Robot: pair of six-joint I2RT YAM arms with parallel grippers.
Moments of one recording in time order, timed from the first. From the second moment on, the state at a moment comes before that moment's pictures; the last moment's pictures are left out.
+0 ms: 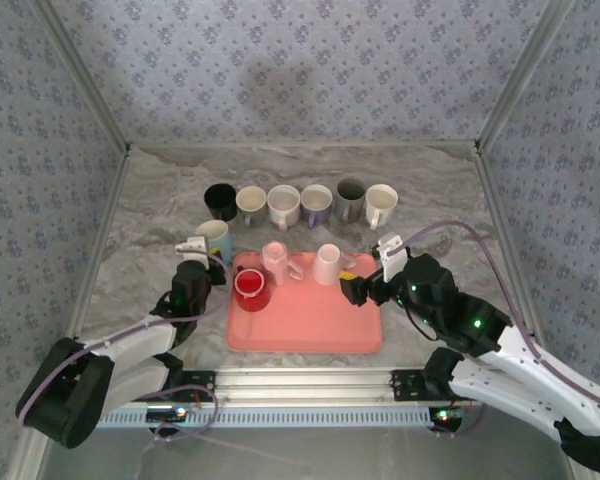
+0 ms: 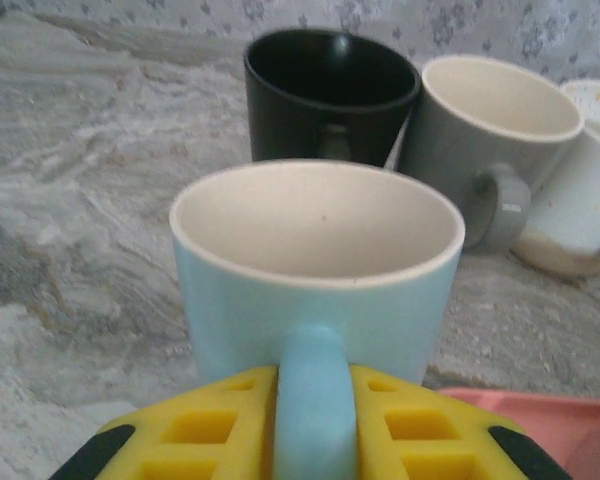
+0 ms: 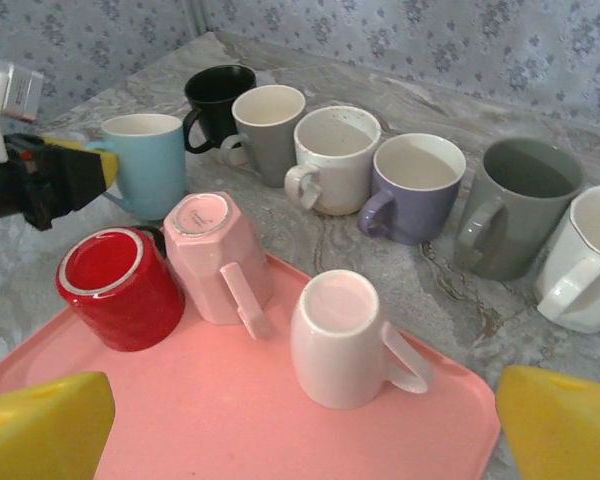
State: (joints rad) left arm -0.47 1.06 0.17 0.52 -0.38 -0.31; right arm 0.89 0.64 0.73 -0.51 0.21 0.17
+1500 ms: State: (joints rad) left arm -0.53 0.60 0.77 -0.64 -0.40 -0.57; right arm 1.19 1.33 1.11 -0.76 0.36 0.61
